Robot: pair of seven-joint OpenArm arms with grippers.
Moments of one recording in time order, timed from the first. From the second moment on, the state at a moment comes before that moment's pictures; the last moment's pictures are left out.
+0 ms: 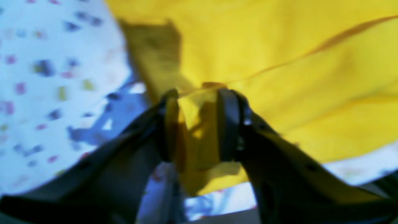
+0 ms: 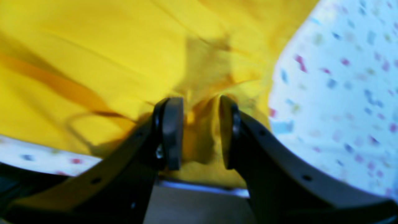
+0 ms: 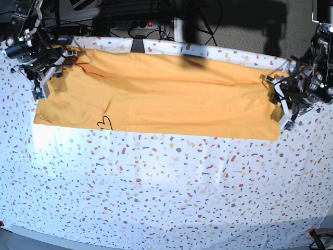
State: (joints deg) left arm 3.5 -29.3 1.0 90.9 -21.2 -23.7 54.8; right arm -19.9 12.6 31.6 110.8 9.5 33.2 -59.7
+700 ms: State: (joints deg) left arm 3.5 -27.4 1.0 98.1 -8.5 -7.7 41.2; right arm -14.6 12.6 35.7 111.7 26.7 28.1 -43.4
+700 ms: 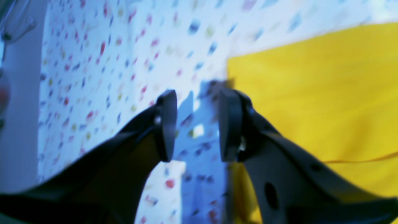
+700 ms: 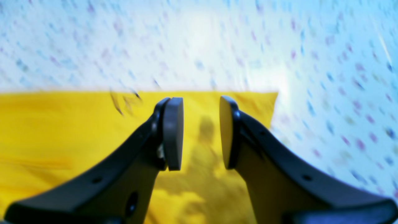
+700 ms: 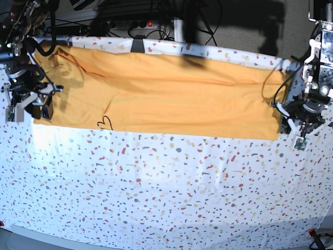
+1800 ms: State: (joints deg) left arm -4.9 -15.5 0.7 72.9 -16.0 -18.0 32.8; right arm 2.2 18.1 25.6 73.6 15.8 32.1 -43.2
